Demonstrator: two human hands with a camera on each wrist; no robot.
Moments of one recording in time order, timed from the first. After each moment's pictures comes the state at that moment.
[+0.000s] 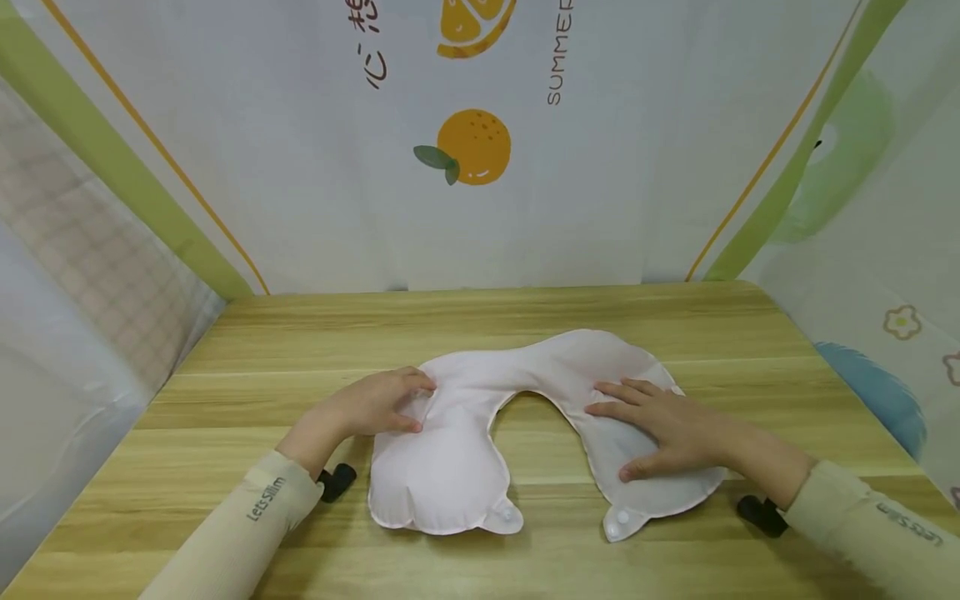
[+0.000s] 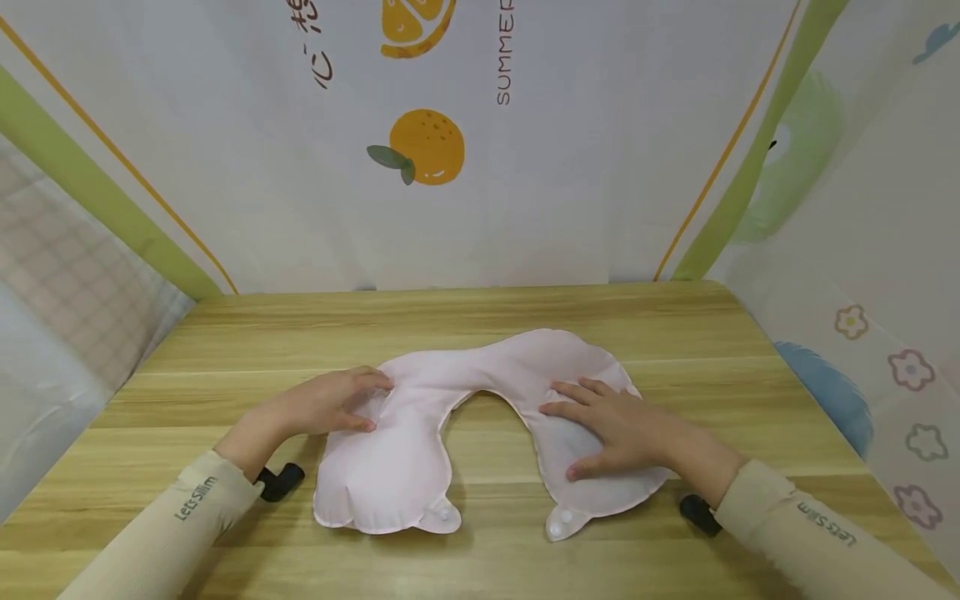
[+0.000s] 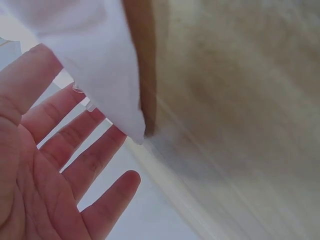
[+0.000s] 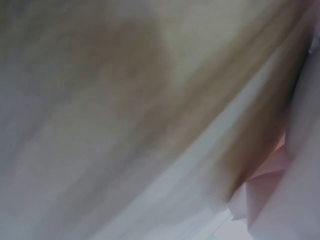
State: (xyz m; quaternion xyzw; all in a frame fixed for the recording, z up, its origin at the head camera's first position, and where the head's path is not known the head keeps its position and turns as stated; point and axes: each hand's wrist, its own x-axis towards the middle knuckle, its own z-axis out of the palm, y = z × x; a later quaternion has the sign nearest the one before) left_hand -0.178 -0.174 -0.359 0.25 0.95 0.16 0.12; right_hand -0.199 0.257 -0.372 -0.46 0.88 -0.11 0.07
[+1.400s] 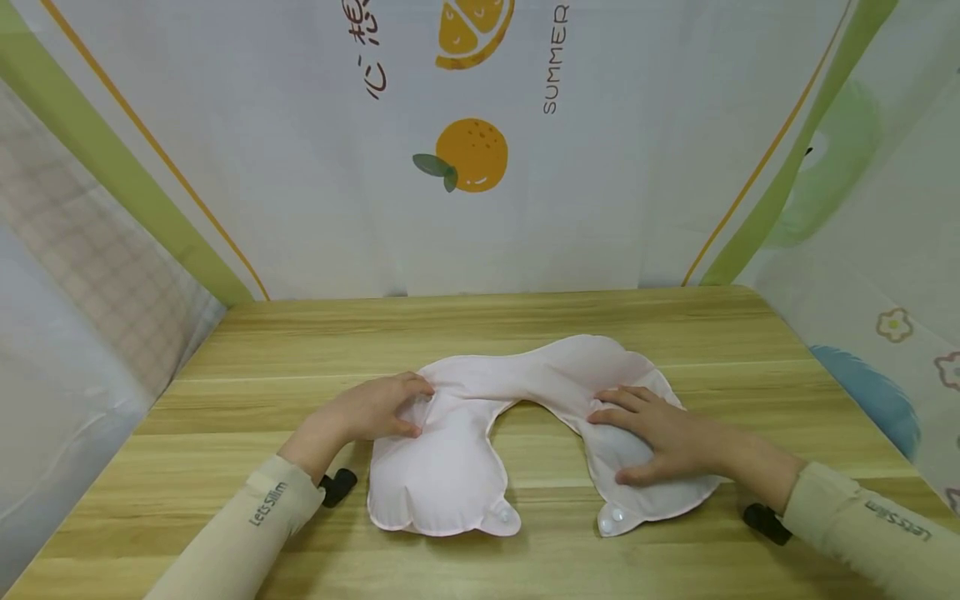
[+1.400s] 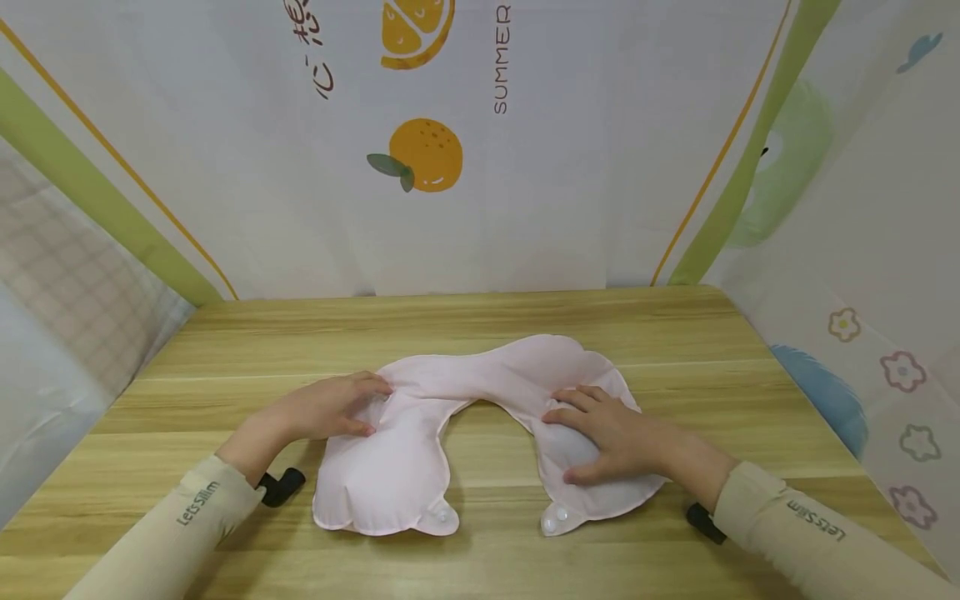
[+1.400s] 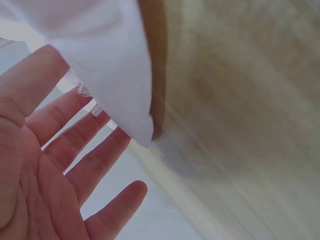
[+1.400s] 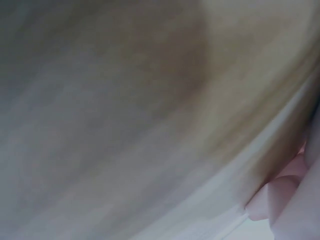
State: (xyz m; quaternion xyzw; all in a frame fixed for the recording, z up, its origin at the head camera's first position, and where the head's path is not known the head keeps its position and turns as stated) left_hand -0.176 -0.172 -0.357 0.27 0.95 0.14 0.11; right_hand -0.197 0.257 -0.383 -0.47 0.88 -0.12 0.04
